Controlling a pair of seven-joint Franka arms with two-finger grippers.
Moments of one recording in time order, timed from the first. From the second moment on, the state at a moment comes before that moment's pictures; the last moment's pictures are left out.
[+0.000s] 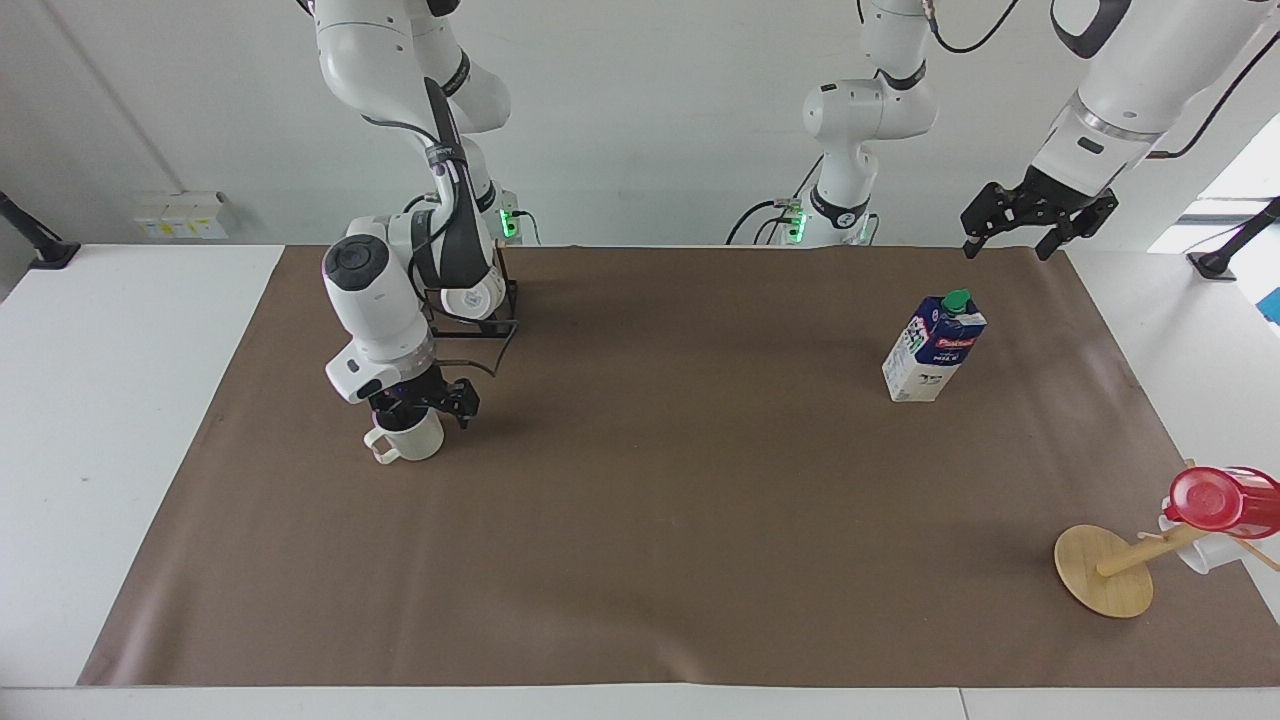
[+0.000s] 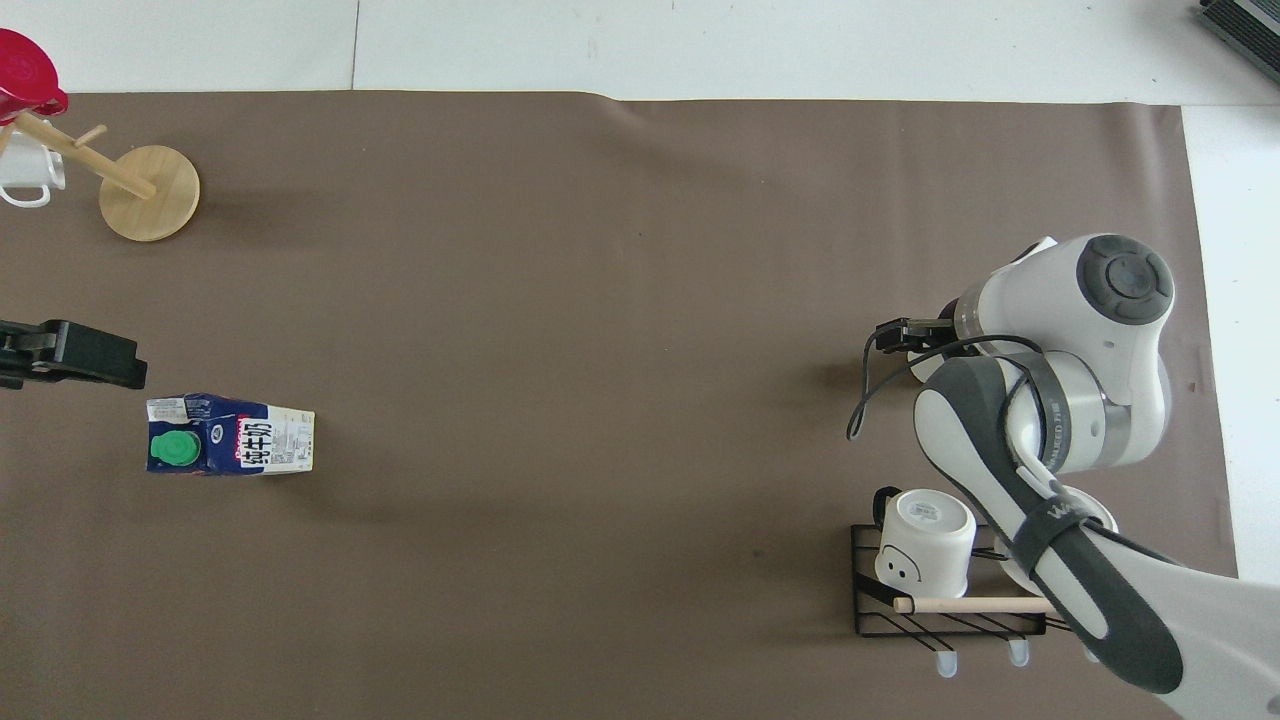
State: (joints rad) left arm -0.01 -0.07 -0.04 -1.61 -0.03 1.48 0.02; right arm 0.07 0.23 0.01 -2.04 -0.02 2.30 0.16
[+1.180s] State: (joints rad) left arm -0.01 -0.07 -0.04 -1.61 -0.03 1.48 0.02; right arm 0.05 0.23 0.01 -2.04 -0.02 2.32 0.17
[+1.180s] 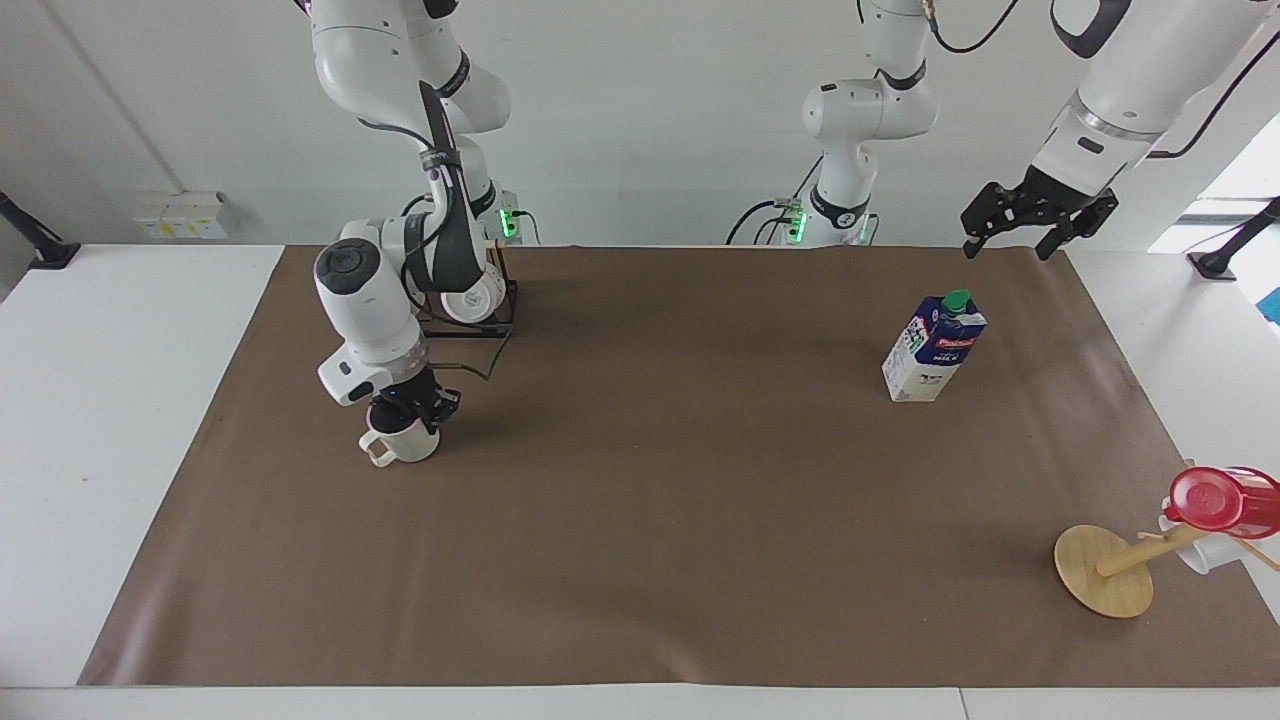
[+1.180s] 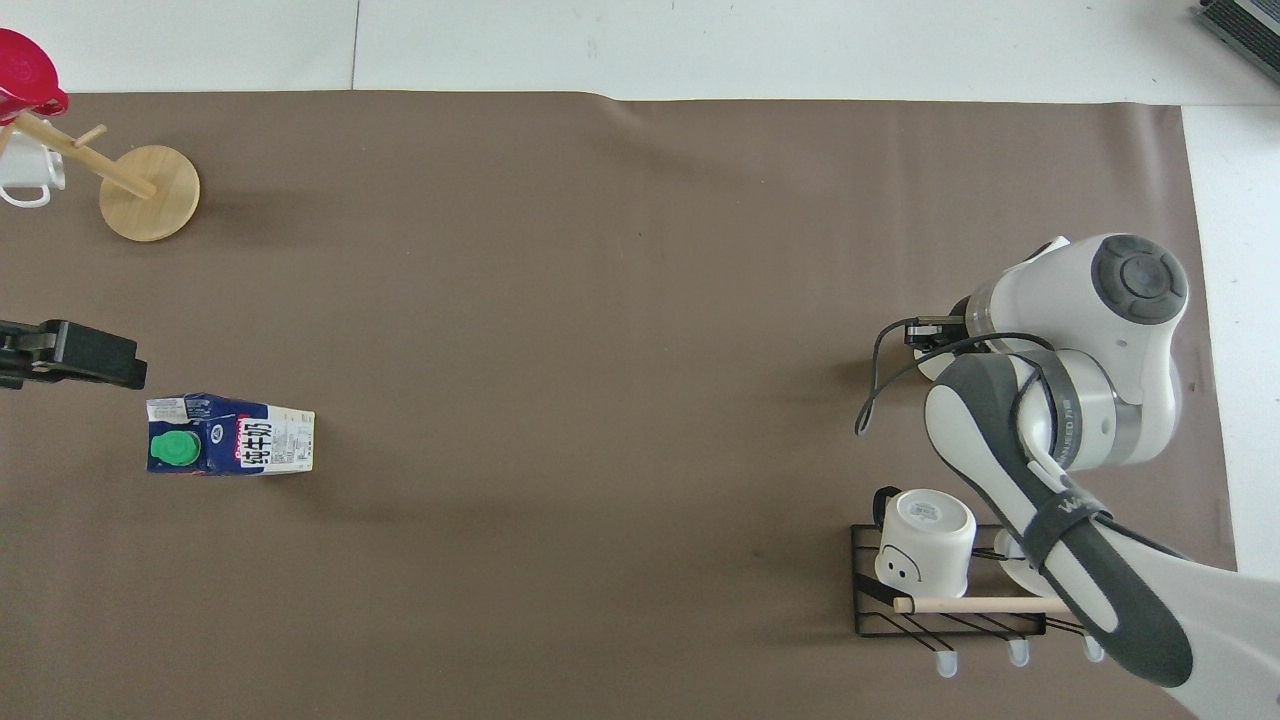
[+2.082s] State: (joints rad) left arm -0.01 -0.07 -0.04 -1.61 -0.03 1.48 0.02; right arm 0.11 0.23 0.02 -1.93 -0.02 2.28 0.48
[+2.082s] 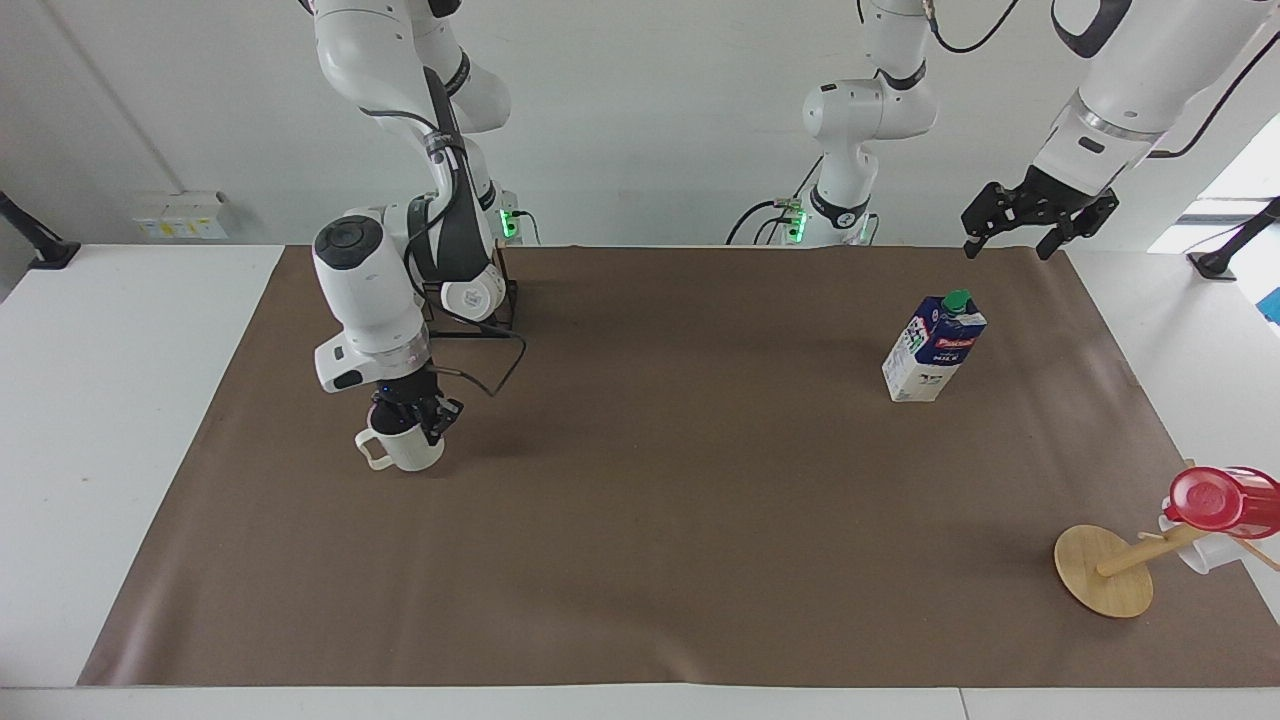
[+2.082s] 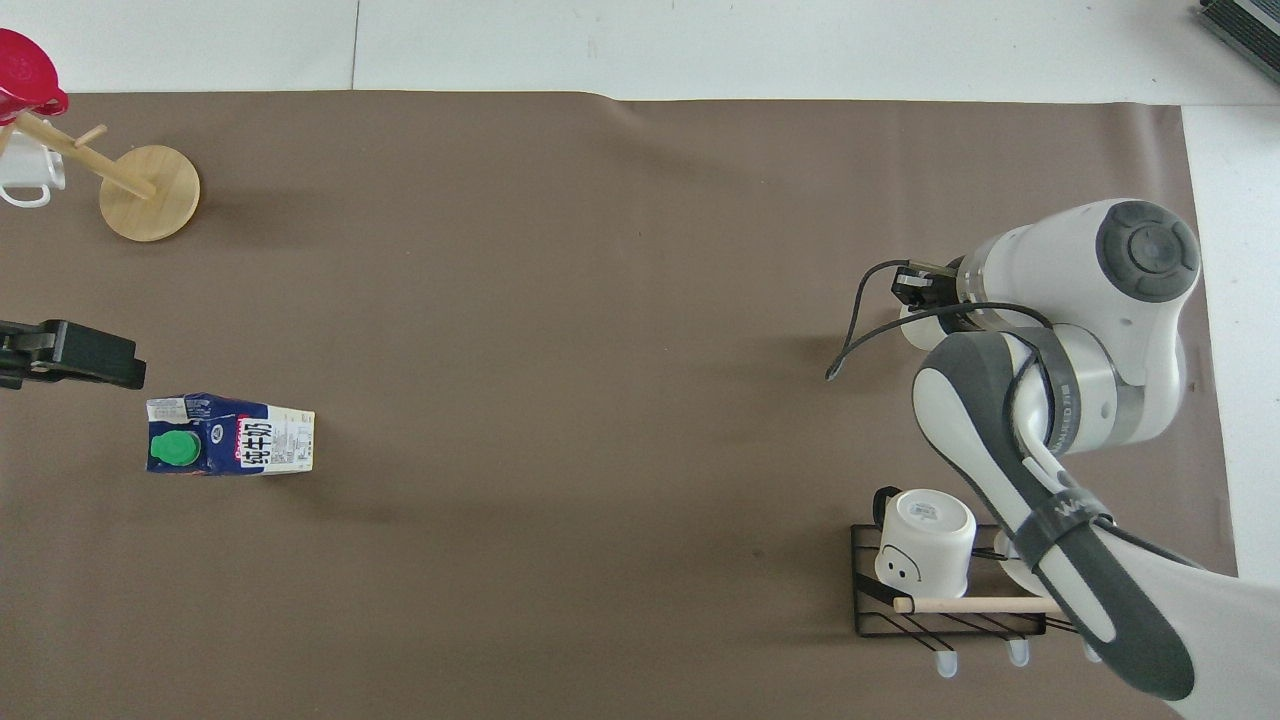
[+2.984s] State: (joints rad) left arm 0.00 -0.17 -0.04 -1.81 -0.03 1.60 0.02; right arm 0.43 0.23 0.03 -1.85 -0.02 2.22 0.85
